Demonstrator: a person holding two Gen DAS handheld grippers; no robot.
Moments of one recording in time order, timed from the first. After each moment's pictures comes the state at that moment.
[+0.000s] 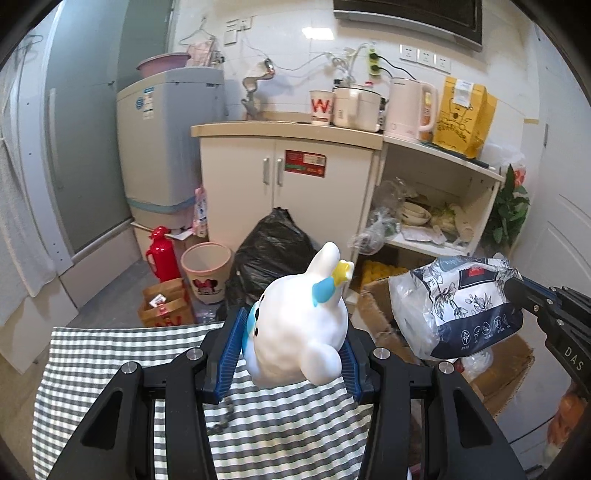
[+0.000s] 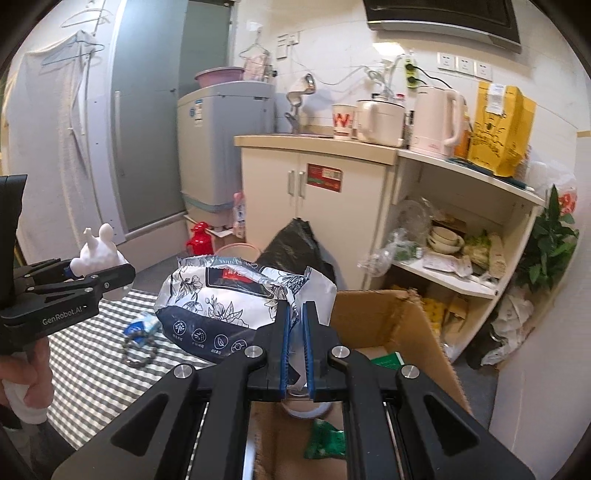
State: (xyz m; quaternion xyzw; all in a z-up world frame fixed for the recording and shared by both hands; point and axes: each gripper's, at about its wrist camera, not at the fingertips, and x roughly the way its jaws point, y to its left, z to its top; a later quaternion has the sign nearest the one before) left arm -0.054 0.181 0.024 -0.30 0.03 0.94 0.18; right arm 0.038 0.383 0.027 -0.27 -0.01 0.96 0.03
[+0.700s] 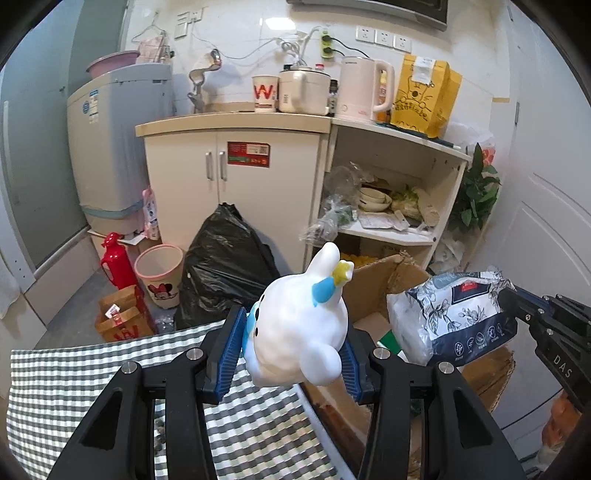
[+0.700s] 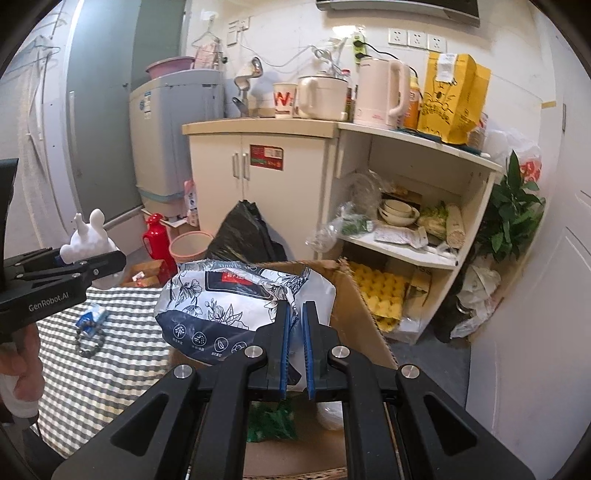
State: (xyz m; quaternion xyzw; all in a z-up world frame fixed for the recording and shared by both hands) left arm -0.073 0.263 0.012 -0.31 0.04 0.92 0.25; right arm 0.048 0.455 0.010 -0.30 0.01 0.95 0.10
